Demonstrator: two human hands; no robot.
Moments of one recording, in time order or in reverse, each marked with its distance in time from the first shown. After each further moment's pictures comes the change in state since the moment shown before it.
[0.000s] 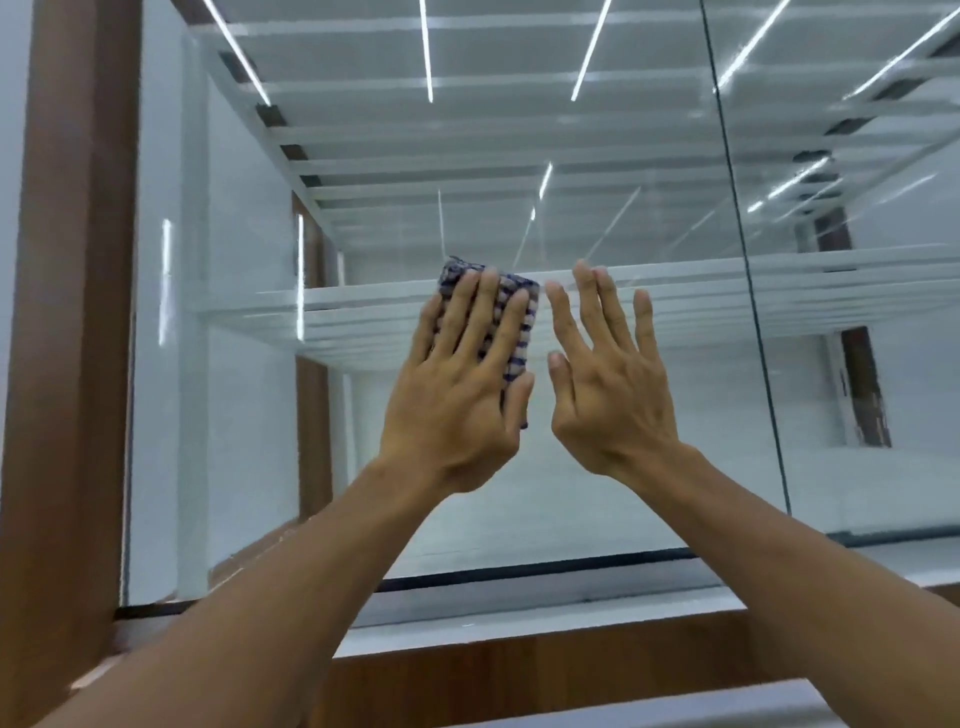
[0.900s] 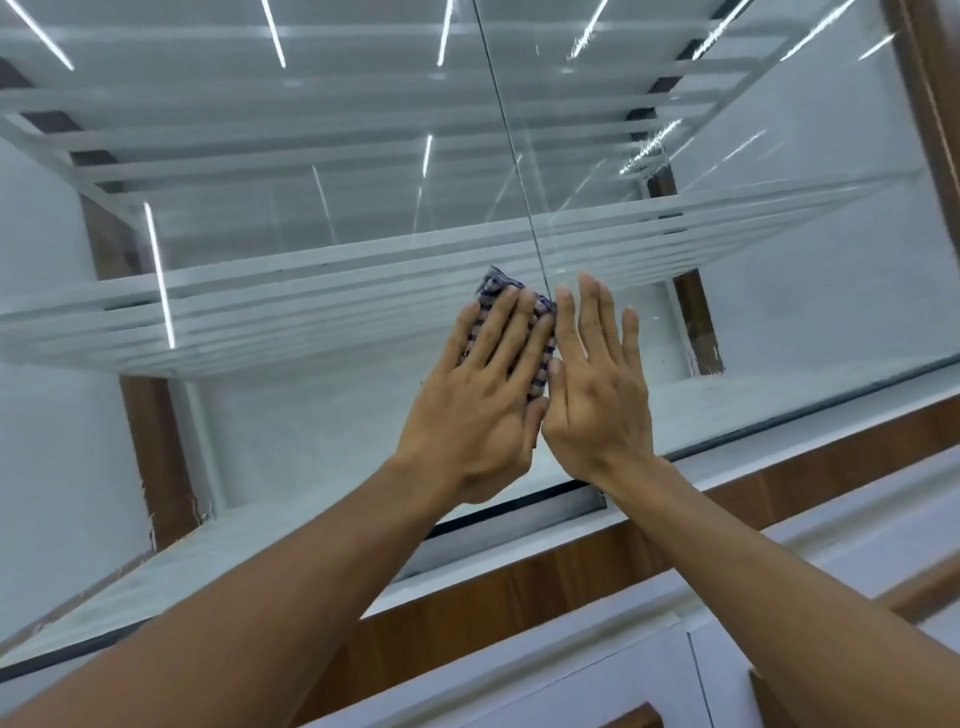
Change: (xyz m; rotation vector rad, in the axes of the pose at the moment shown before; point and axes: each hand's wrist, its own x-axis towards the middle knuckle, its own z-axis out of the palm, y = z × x) left_hand 0.029 0.151 0.033 -0.037 -0.127 0.343; right_hand -0.092 0.108 -0.045 -0.027 0.089 0.241
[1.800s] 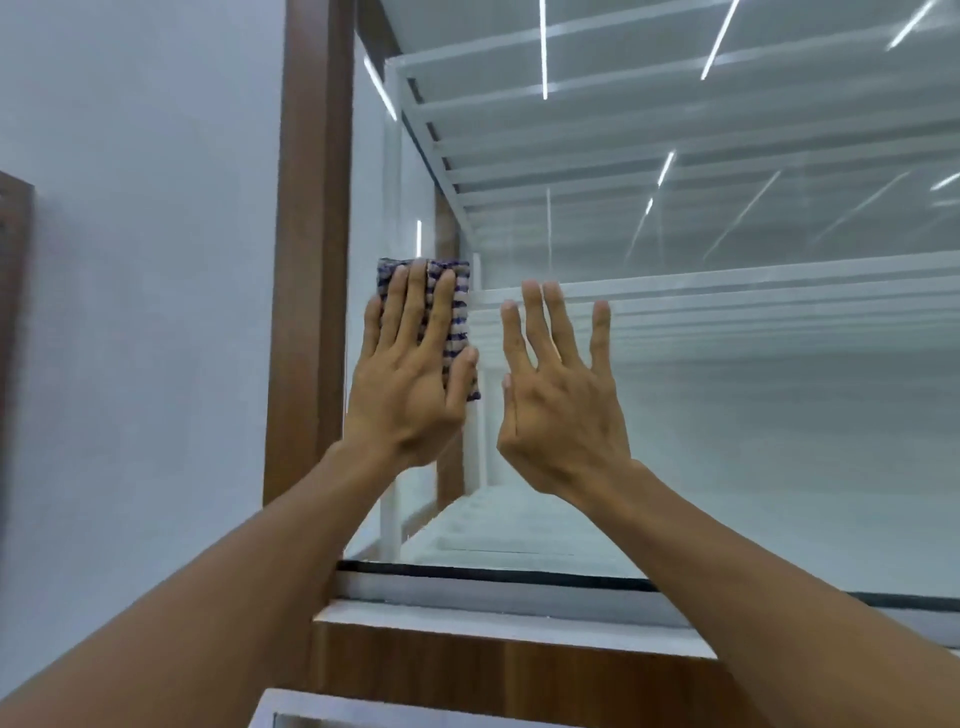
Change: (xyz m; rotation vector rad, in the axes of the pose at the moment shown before) left_hand -0.206 -0.266 -0.074 0.083 0.148 -0.585; right_hand 0.049 -0.308 0.095 0.127 -0.166 -0.353
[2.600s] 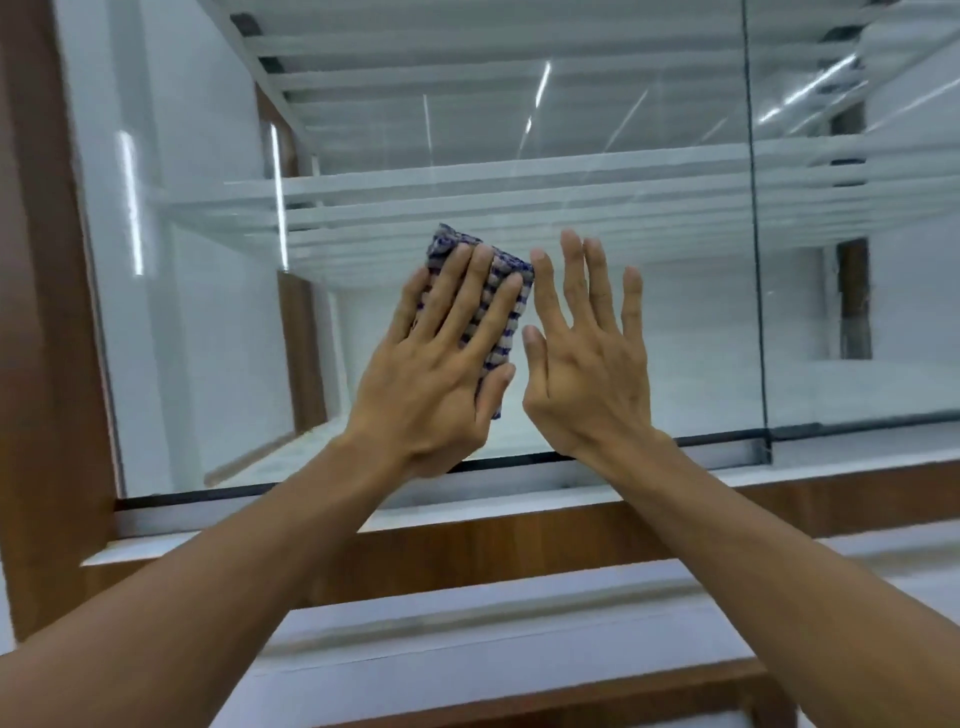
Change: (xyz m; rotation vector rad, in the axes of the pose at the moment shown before) left_hand -0.038 0.175 0.035 -0.006 -0.107 0.404; right_hand -0.118 0.129 -0.059 -0.129 -0.015 0.215
